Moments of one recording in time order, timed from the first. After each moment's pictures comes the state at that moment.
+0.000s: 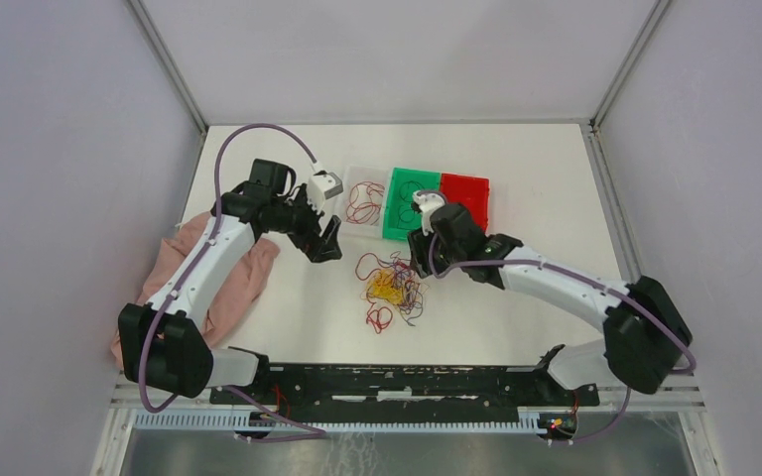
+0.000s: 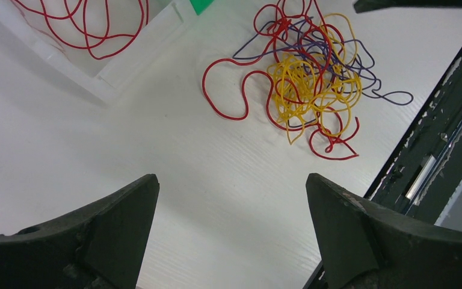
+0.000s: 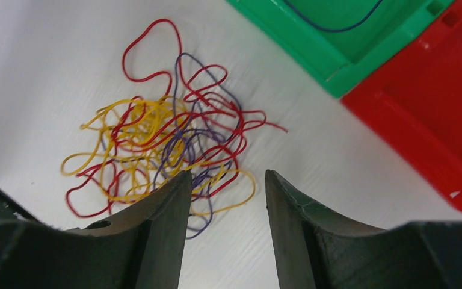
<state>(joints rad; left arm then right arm) -0.25 1.33 1.12 -0.78 0.60 0.46 0.79 1.33 0.86 -0.28 0.03 0.29</state>
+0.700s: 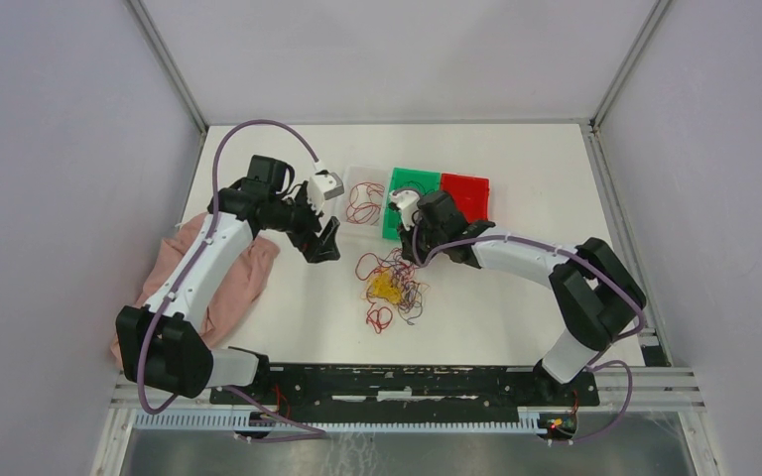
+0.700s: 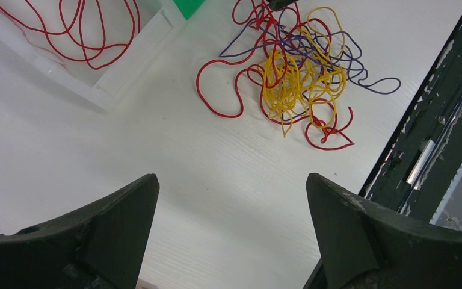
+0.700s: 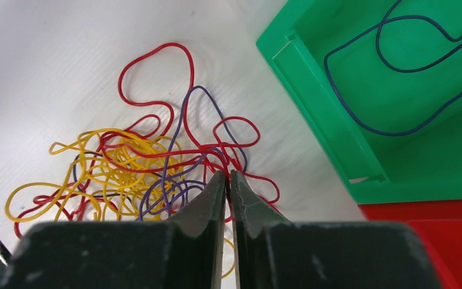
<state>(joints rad) -0.25 1.33 1.17 -0.87 0.63 0.56 0.69 1.66 0.98 -0.11 -0.21 0.01</state>
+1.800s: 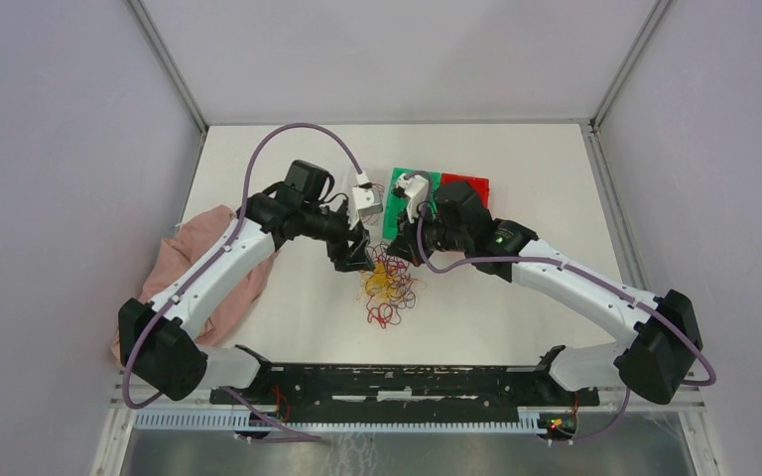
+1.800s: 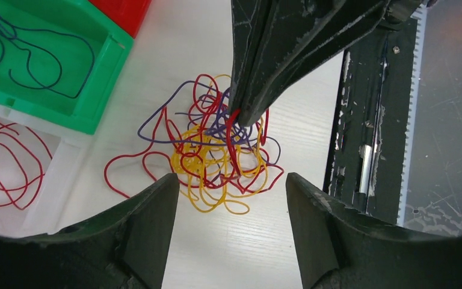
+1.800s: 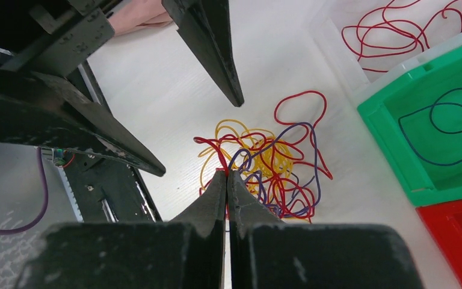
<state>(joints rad) -0.50 1.32 1.19 -0.77 0.76 0.53 0.80 1.32 1.08 -0.27 -0.32 0.15</state>
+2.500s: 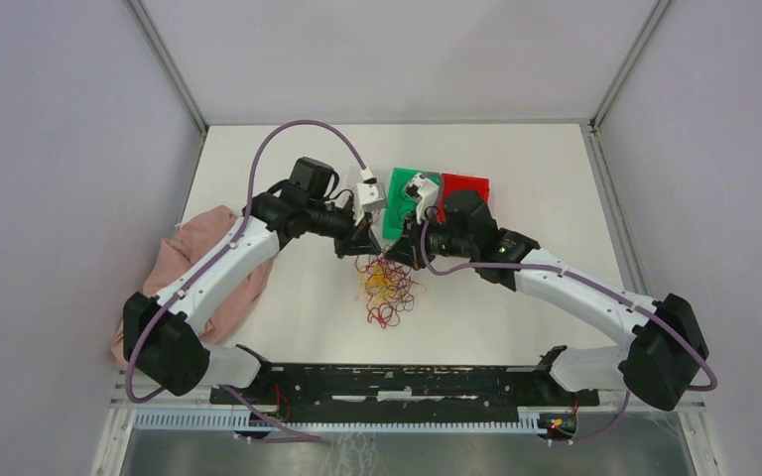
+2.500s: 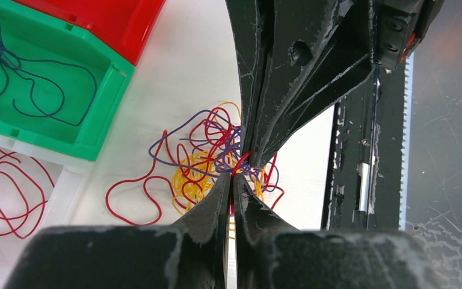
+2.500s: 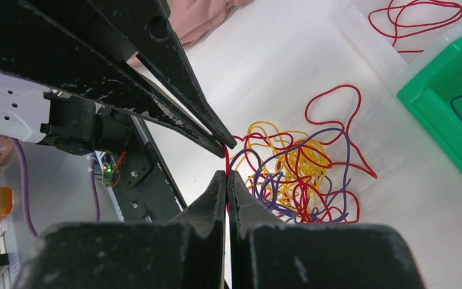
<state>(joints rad) -0.51 1.36 1.19 -0.67 0.81 0.49 0.78 1.29 0.95 -0.11 -0.37 0.36</state>
